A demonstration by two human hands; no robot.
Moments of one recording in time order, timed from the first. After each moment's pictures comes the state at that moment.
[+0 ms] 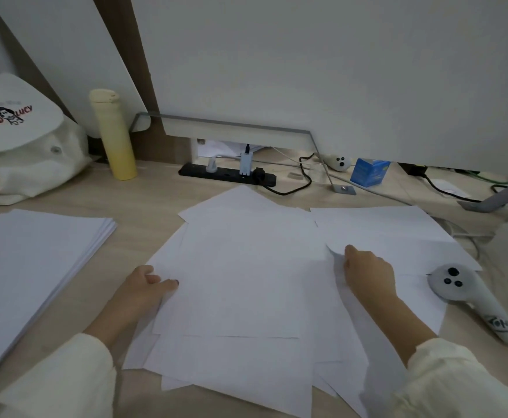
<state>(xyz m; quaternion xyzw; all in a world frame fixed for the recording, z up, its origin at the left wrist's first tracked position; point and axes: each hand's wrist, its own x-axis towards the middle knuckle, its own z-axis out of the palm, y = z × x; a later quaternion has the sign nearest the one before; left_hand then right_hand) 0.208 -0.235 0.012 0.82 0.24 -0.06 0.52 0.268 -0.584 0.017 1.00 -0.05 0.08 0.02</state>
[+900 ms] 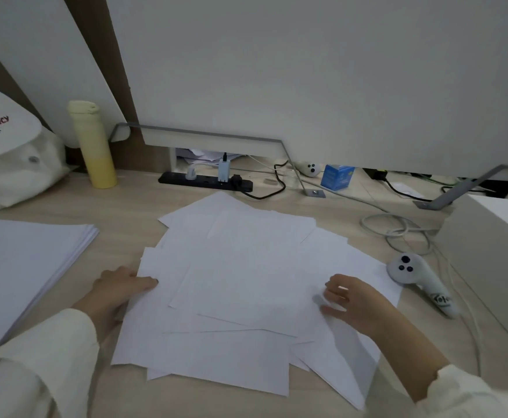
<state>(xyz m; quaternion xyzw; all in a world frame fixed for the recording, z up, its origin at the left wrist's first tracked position) 0.210 -0.219 0.022 0.87 0.22 -0.14 0.42 0.183 -0.591 0.044 0.59 -0.27 -0.10 -0.75</state>
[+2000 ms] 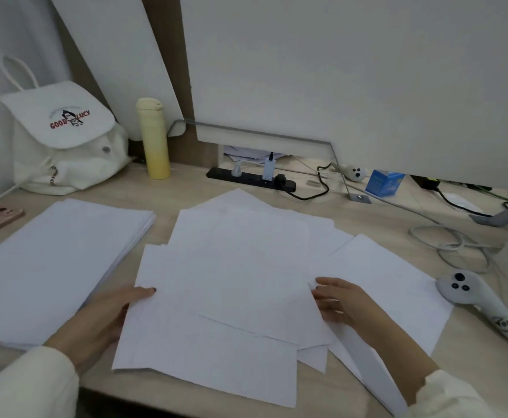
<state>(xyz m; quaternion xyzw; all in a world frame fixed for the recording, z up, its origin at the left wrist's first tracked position) 0.120 -0.168 0.026 0.64 0.23 -0.11 0.73 0.189 -0.525 0.028 0.73 -0.11 -0.18 -0.65</state>
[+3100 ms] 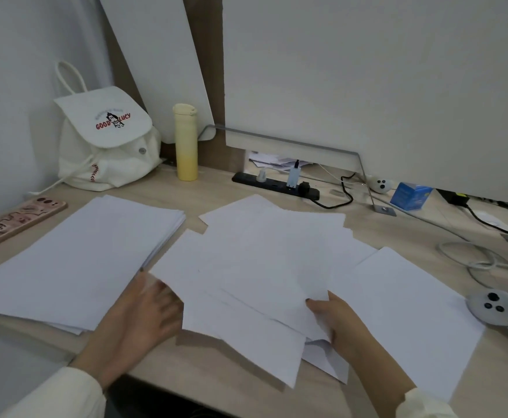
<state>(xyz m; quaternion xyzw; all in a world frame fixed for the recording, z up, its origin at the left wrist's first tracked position) 0.099 -0.162 0.021 0.32 0.11 -0.12 0.93 0.178 -0.459 0.010 0.65 -0.11 -0.21 -0.72</state>
